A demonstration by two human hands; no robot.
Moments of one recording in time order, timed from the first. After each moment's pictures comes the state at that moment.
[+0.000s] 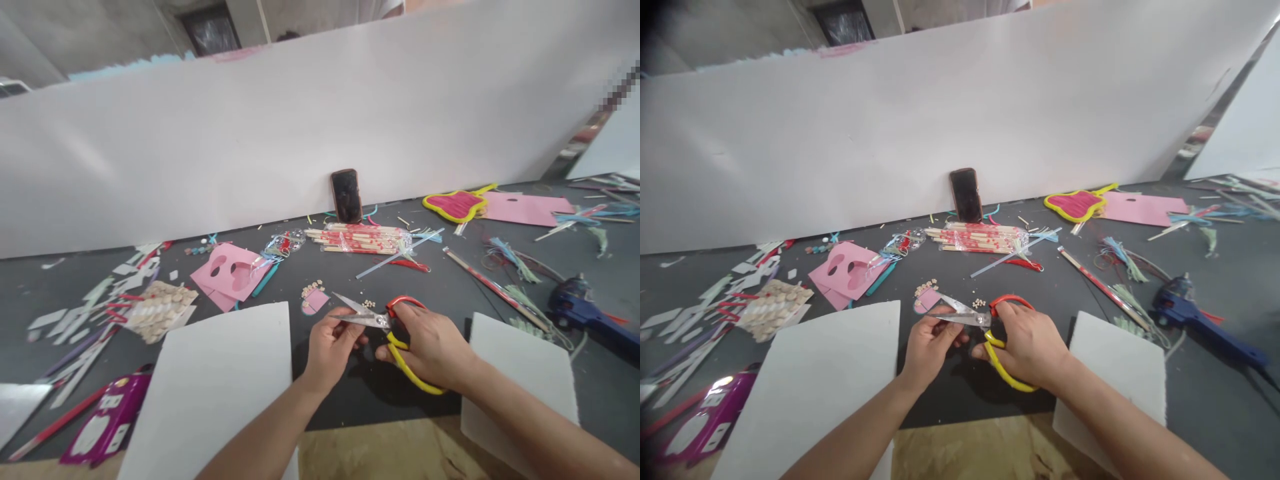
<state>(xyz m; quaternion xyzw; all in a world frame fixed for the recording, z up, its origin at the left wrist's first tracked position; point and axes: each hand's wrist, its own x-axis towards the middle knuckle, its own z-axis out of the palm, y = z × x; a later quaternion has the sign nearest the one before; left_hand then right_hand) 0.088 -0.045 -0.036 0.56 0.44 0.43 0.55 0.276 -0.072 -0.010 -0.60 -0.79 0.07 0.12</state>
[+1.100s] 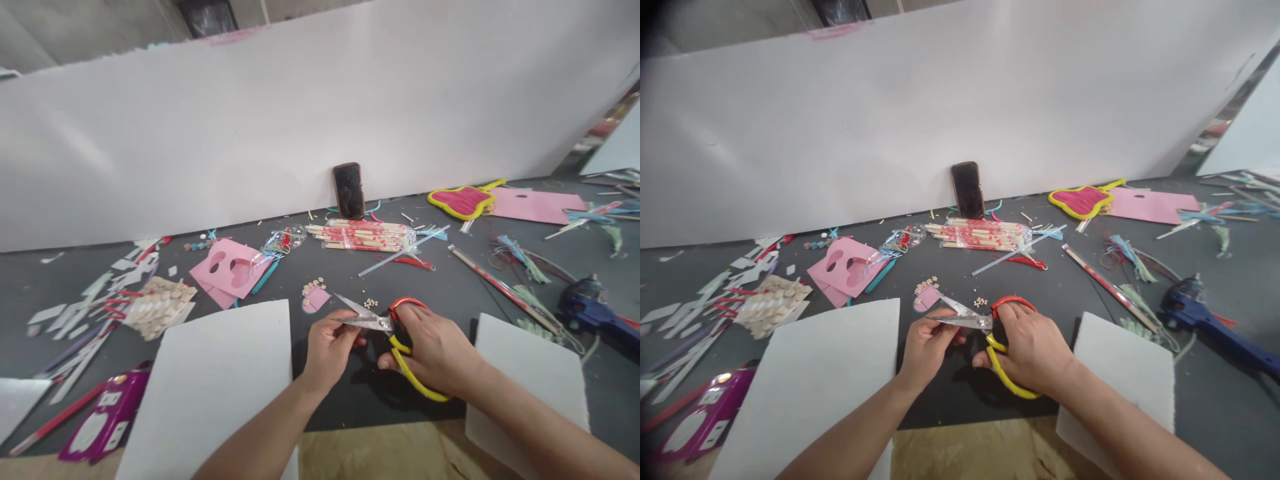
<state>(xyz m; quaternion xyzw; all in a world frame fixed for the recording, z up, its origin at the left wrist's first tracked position) 0.087 -0.044 -0.035 0.55 0.44 0.45 0.55 0.276 -0.071 -0.011 -0.59 -0.80 0.08 0.07</state>
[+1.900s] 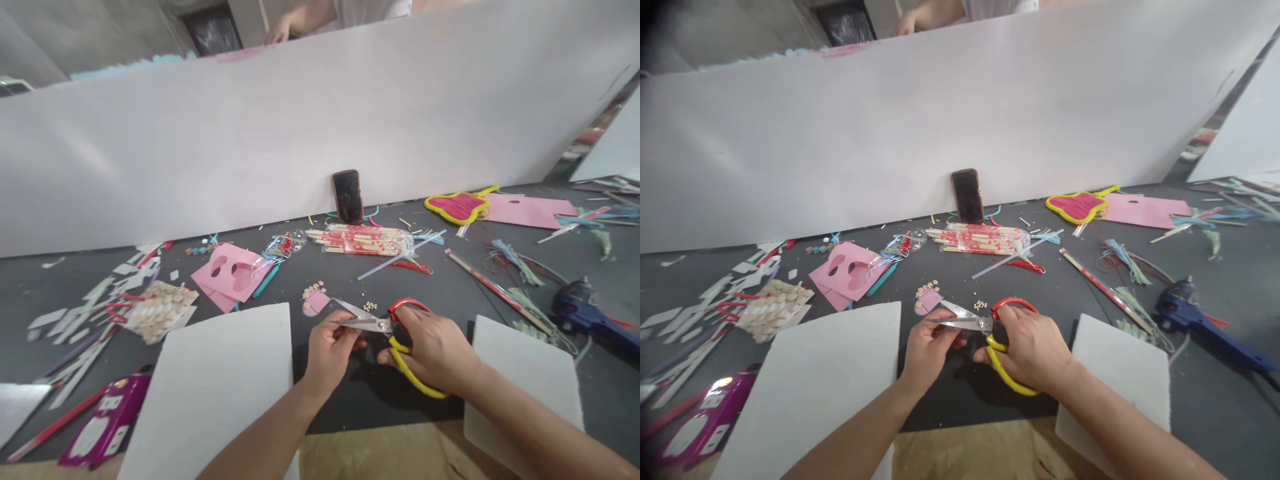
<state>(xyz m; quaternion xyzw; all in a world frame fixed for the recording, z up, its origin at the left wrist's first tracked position) 0.087 -0.046 -0.035 0.54 0.45 0.44 0.55 0.276 -0.072 -0.012 -0.60 -0.79 0.05 0.06</state>
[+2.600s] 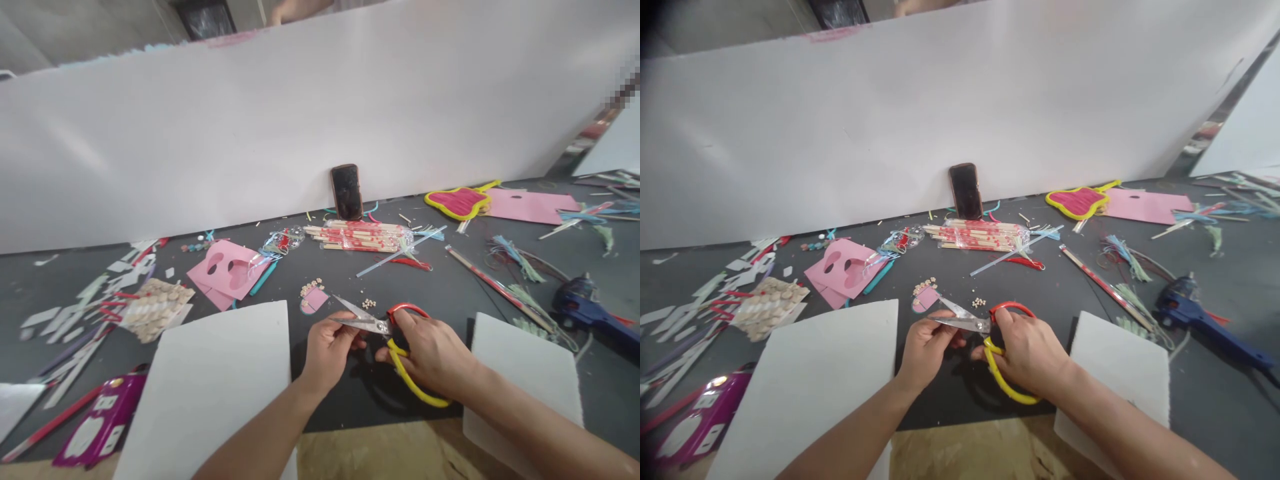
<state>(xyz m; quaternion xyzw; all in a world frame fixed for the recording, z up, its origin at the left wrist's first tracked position) 0.086 -0.047 -0.031 0.57 0.44 0.42 0.55 0.272 -0.075 -0.014 -0.60 -0.80 0.09 0.07</state>
